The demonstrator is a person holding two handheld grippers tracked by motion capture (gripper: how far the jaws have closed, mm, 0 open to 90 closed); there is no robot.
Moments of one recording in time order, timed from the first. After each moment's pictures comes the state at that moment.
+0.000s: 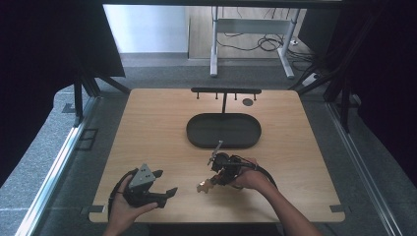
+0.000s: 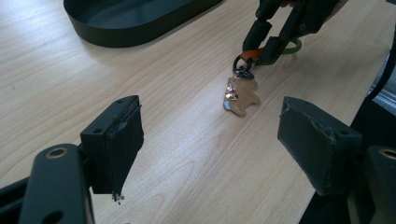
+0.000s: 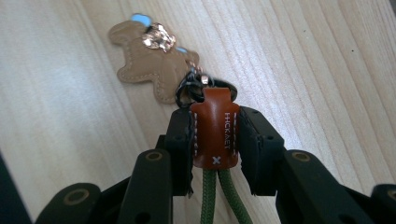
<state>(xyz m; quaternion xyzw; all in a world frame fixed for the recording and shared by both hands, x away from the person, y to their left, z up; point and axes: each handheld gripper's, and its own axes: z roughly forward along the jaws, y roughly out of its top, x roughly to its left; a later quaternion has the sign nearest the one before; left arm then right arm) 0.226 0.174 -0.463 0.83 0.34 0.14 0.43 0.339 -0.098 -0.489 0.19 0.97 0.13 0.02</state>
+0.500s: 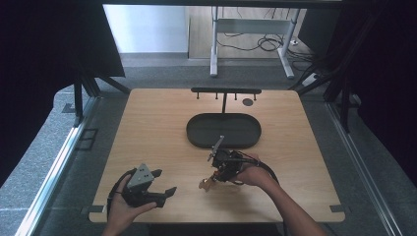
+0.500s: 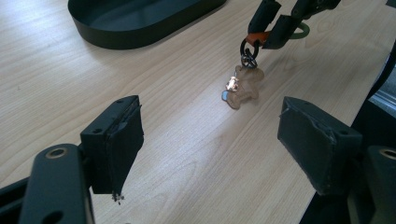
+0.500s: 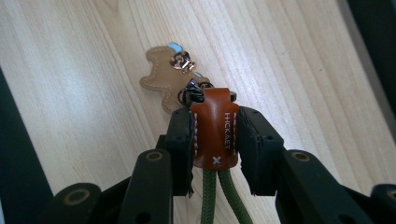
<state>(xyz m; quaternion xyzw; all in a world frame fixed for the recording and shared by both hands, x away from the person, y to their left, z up) 0.226 0.177 -0.462 0.82 0.34 0.14 0.43 0.337 -0.098 -0.461 0.18 0.97 0.15 0.03</state>
